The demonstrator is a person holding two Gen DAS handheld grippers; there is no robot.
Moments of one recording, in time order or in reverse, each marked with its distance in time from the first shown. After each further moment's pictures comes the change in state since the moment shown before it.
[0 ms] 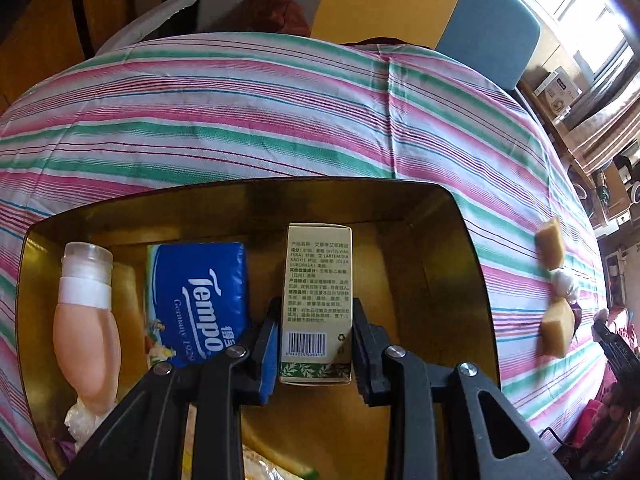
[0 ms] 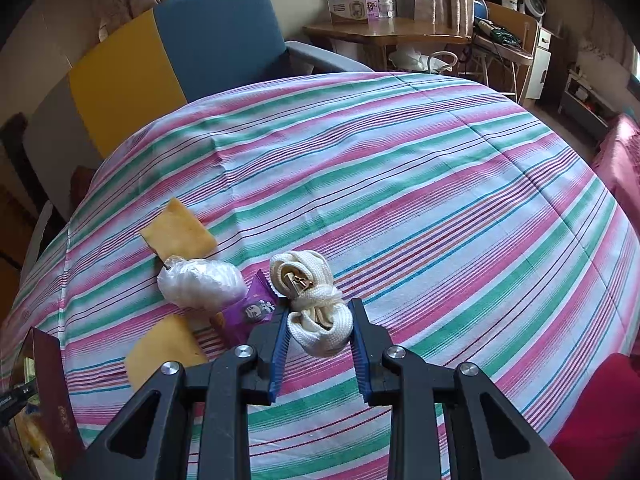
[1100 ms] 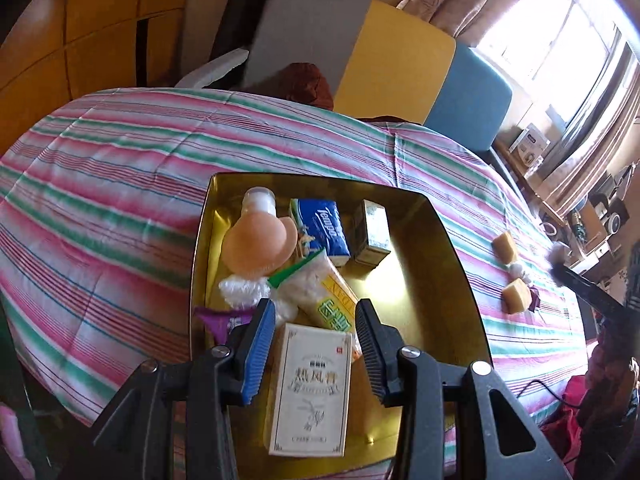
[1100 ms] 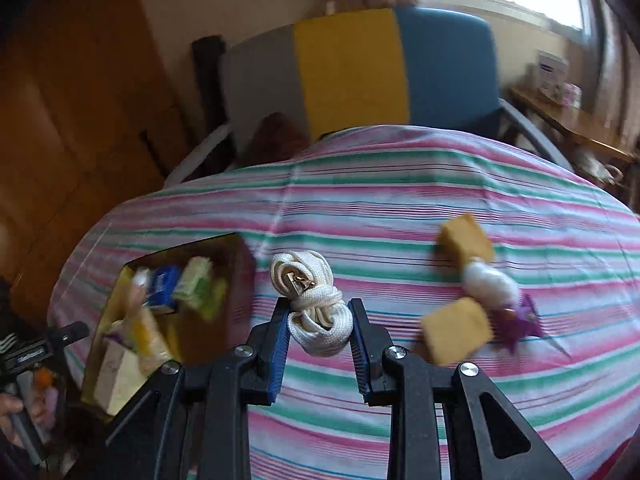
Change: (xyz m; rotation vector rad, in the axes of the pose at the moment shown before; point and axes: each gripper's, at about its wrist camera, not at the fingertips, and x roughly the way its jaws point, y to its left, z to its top) left arm -0.144 0.087 -0.118 -0.053 -0.263 -0.069; right arm -0.106 0.205 -0.076 -0.518 -0.045 0.470
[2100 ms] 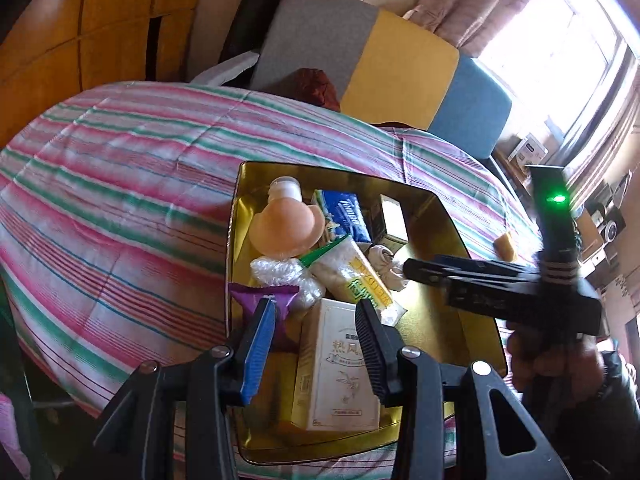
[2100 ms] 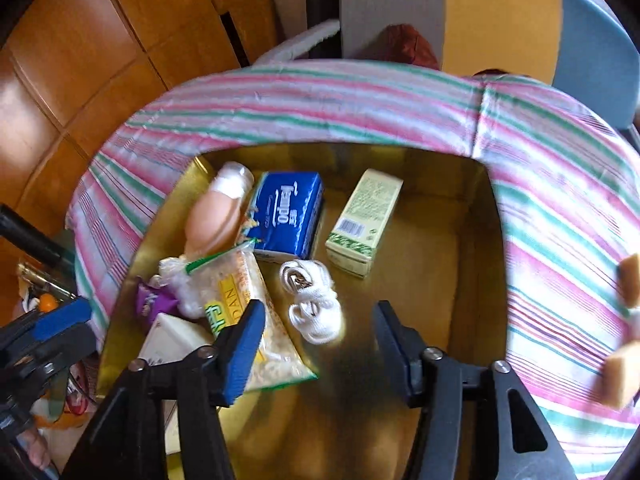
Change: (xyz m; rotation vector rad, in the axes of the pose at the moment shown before) left arm -0.013 0.026 -0.020 -0.006 -0.033 -0.009; right arm 0.133 0.148 -0.016 -0.204 0.275 0.131
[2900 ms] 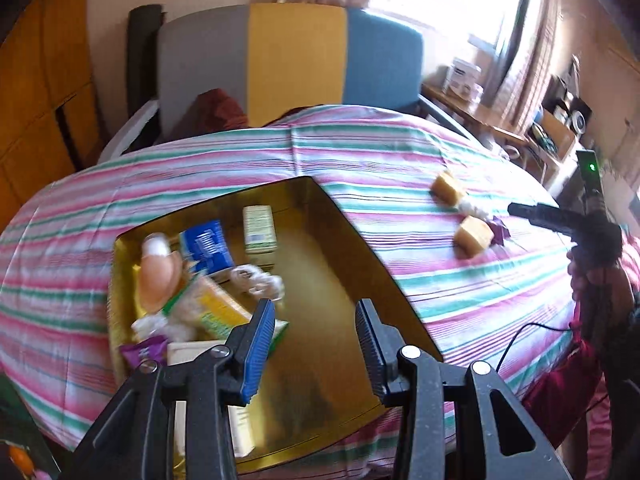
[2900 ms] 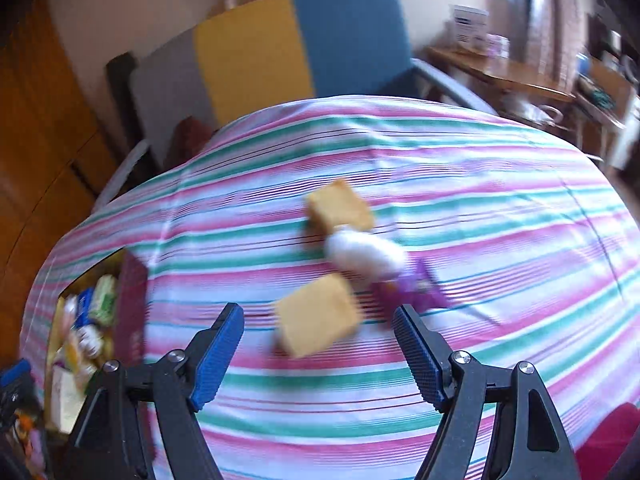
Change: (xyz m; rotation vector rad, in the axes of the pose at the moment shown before) left arm 0.009 -0.153 -0.005 0.386 0.024 -0.021; right arm -0.163 -0.261 -0.111 0.504 -0.252 -0.336
